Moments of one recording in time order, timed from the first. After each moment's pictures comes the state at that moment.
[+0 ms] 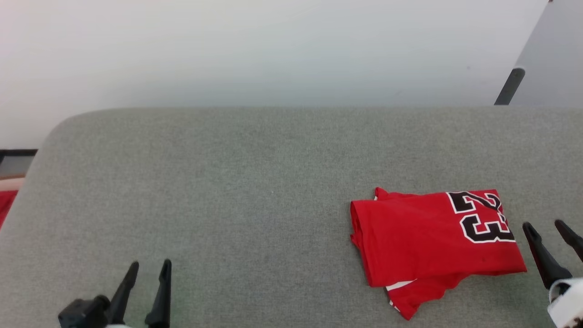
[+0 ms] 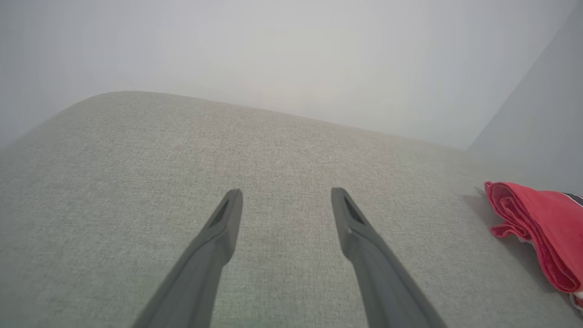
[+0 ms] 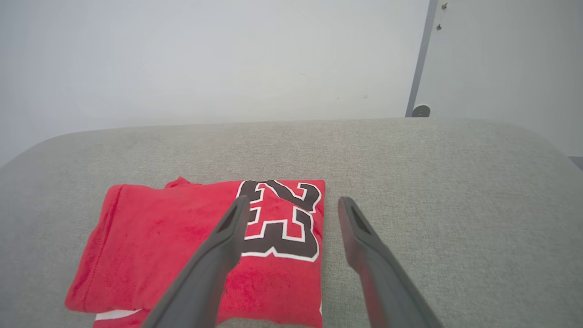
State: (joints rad) left arm 0.03 0.27 -0.06 0.22 -0.49 -0.13 -0.26; right arm -0.08 -0.56 0.14 0.17 0.70 0.13 -0.01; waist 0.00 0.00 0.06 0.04
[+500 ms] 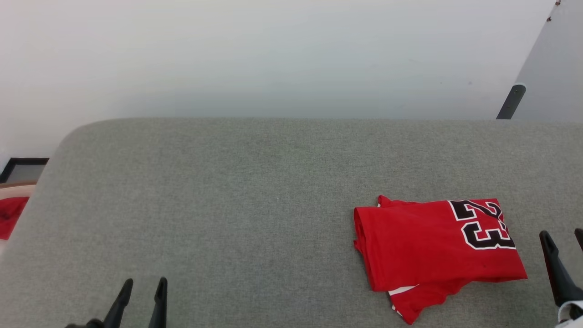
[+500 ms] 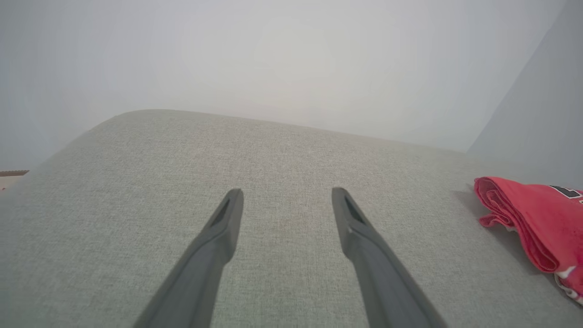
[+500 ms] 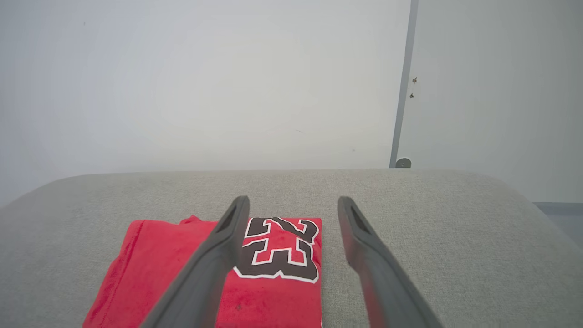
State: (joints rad) left arm 0.16 0.26 -0.02 0.10 -0.43 -0.13 -0.26; right arm 0.06 -0.49 0.03 0.06 0.61 0.13 -0.18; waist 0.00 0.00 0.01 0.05
